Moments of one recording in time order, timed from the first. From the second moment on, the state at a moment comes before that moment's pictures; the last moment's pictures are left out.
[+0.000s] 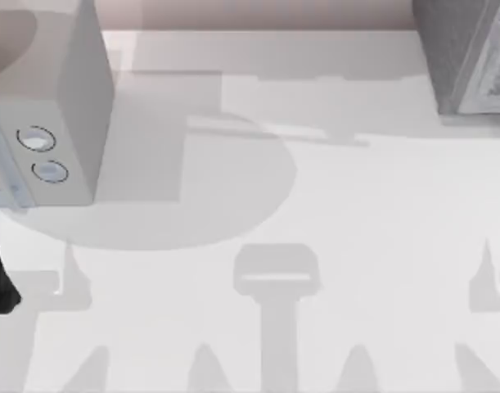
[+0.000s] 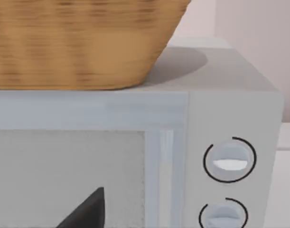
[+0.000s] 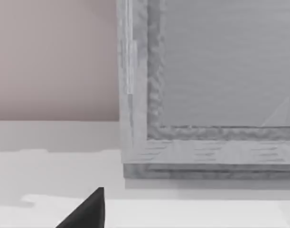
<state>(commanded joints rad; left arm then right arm) 0.00 0.00 0.00 0.00 0.00 0.00 0.00 0.00 0.00 0.00 0.00 0.00</state>
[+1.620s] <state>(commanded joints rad) 0.38 1.33 0.85 0.46 0.40 0.02 0.00 0.00 0.00 0.00 0.00 0.00</state>
